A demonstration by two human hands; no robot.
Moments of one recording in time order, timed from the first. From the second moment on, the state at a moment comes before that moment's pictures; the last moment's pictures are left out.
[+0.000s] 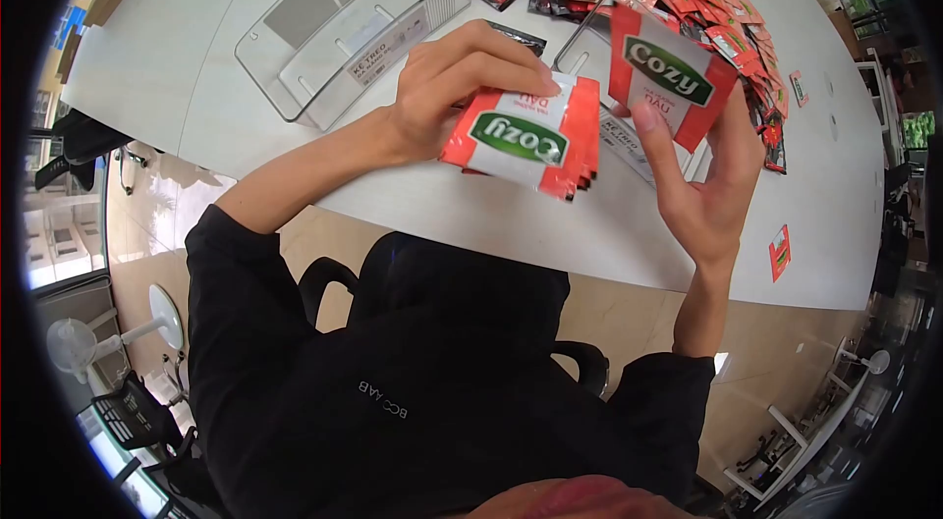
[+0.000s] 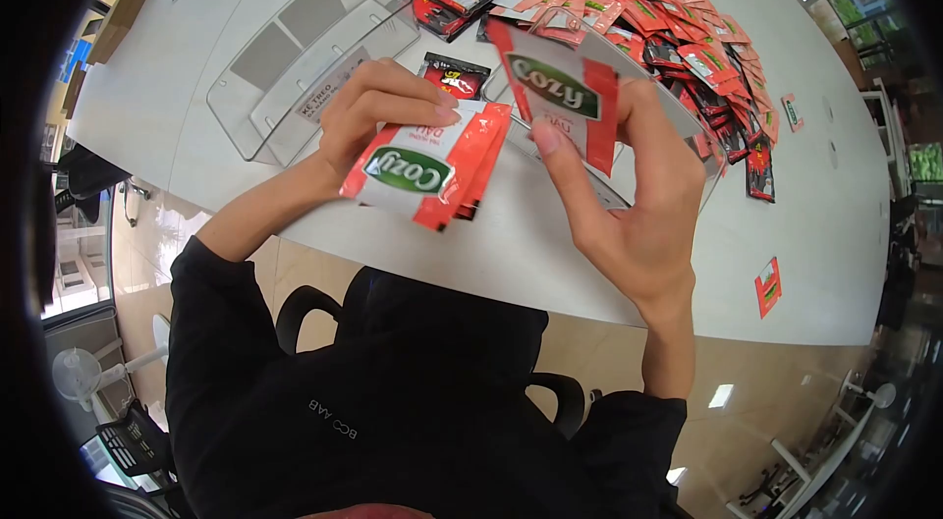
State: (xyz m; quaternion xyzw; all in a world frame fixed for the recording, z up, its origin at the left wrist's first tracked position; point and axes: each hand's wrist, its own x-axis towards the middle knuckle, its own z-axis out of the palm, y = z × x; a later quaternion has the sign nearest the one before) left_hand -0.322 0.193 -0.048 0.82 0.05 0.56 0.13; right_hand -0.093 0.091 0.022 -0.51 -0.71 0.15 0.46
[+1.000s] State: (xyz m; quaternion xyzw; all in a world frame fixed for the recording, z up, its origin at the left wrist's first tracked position) left_hand -0.317 0.189 -0.052 0.79 0.14 0.49 0.33; right_hand -0.084 0.106 0.003 -0.52 -0.60 0.15 0.59
